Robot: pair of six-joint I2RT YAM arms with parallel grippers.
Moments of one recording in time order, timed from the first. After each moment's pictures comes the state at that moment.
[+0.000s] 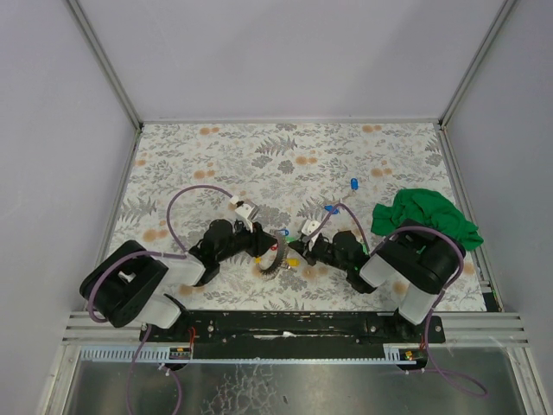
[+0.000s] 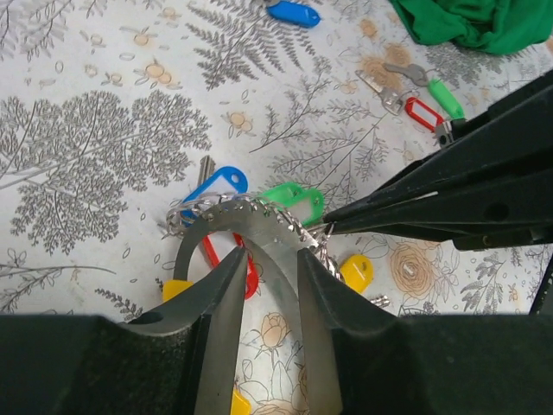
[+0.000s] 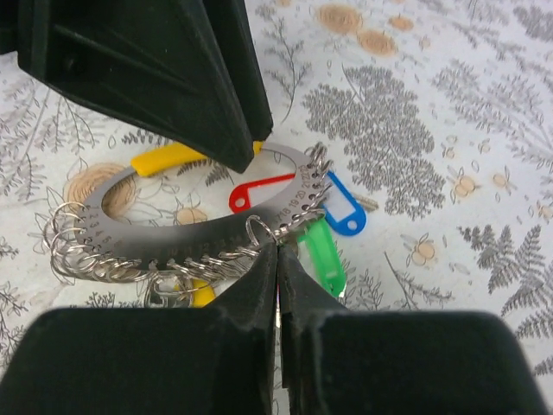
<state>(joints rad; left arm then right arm) -0.62 1.42 0.27 0.86 0.29 -0.34 0.81 1.75 0.28 1.28 -0.27 -0.14</state>
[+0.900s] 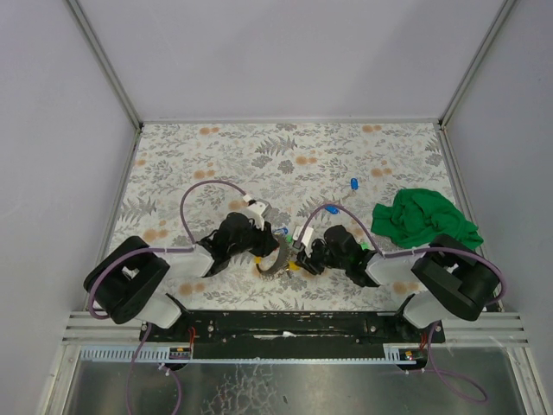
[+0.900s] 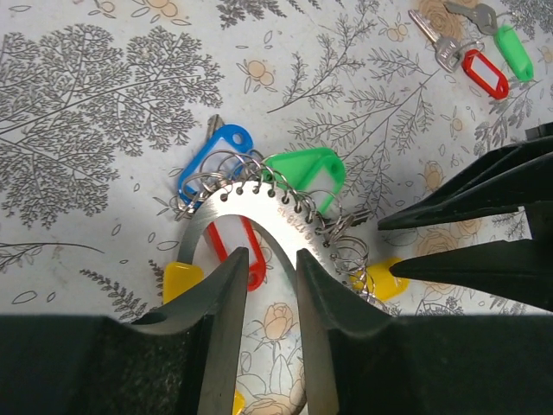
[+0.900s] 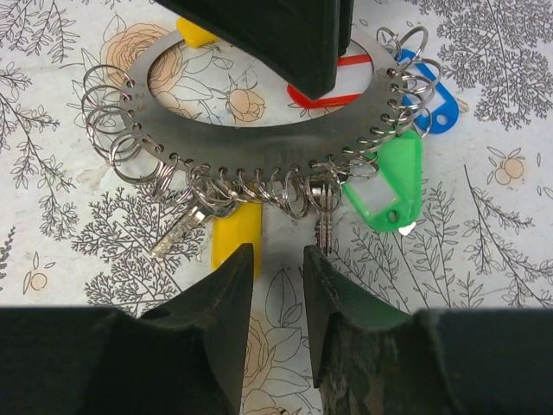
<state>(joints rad) -0.68 1.46 0.41 0.52 0.20 -0.34 0.83 1.48 0.36 0.55 -0.30 -0.22</state>
